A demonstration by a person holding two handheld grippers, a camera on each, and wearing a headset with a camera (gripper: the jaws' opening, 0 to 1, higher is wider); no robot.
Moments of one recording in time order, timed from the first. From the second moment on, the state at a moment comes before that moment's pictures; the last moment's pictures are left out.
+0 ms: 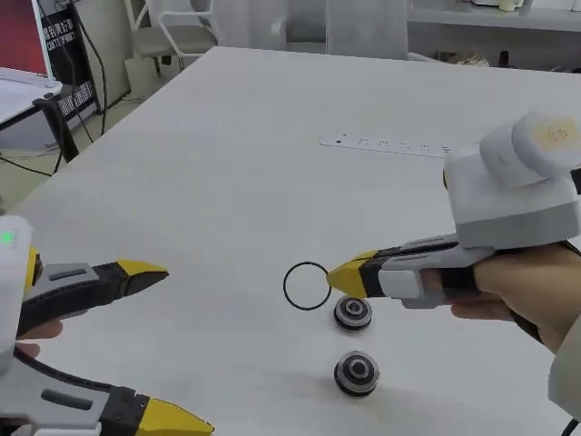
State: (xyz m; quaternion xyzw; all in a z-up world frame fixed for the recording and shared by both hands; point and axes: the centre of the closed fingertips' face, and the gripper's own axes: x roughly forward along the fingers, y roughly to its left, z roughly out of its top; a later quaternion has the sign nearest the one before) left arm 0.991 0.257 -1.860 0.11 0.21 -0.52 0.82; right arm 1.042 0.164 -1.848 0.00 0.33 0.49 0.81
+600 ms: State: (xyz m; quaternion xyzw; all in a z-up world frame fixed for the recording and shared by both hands) left arm 0.985 0.253 -1.862 0.10 0.21 -0.54 0.81; right arm 1.024 0.189 -1.895 -0.01 0.37 0.51 0.78
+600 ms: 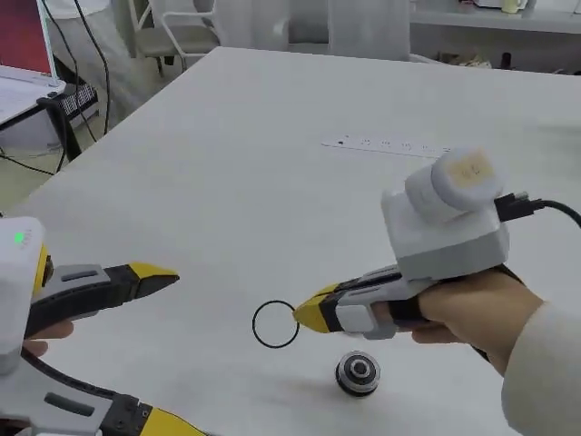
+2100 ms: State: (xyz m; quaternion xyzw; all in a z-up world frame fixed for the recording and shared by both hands) left arm 0.990 0.254 -1.858 0.08 0.21 -0.53 0.82; right arm 1.028 0.168 -1.951 -0.02 0.43 0.45 0.79
